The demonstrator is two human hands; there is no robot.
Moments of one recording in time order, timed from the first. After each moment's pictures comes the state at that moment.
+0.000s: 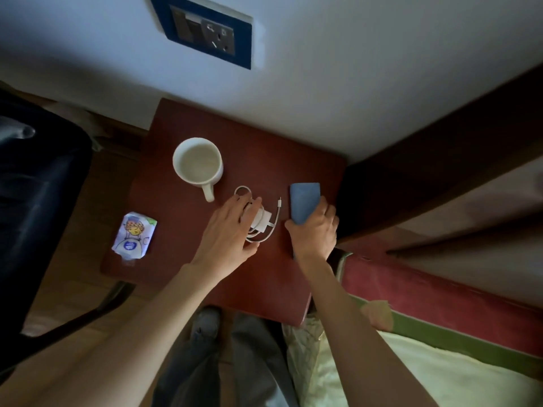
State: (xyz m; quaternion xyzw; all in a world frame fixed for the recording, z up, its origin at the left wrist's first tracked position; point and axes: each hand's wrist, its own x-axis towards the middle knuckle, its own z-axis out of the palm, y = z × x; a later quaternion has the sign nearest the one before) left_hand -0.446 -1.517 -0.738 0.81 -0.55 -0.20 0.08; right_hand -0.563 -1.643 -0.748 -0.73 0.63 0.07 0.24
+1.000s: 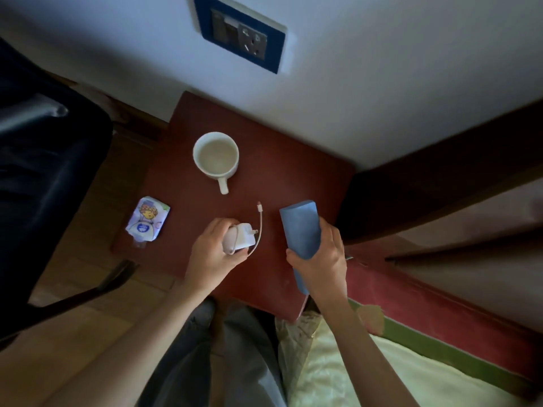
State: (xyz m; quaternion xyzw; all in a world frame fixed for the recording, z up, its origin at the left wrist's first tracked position) left_hand -0.464 -1.465 -0.729 0.85 -0.29 -0.25 0.36; right_hand -0.605 -1.608 -0.687 -0.80 0.50 -0.02 0.33
